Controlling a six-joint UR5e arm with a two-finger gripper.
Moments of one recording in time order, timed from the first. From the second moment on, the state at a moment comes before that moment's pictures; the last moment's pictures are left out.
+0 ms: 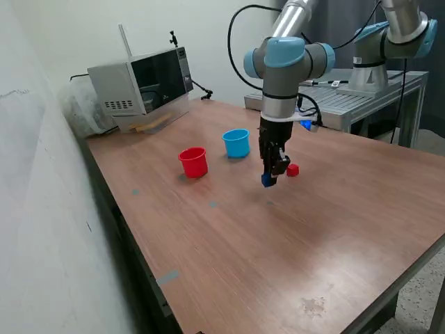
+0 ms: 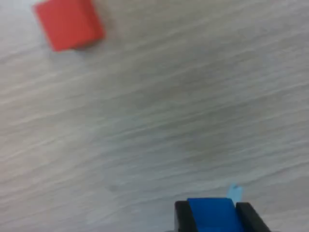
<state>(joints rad) 0.16 -0.78 1.37 -2.28 -1.74 3.63</state>
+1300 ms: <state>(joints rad) -0.16 -1.09 1.71 -2.28 -1.85 3.53</state>
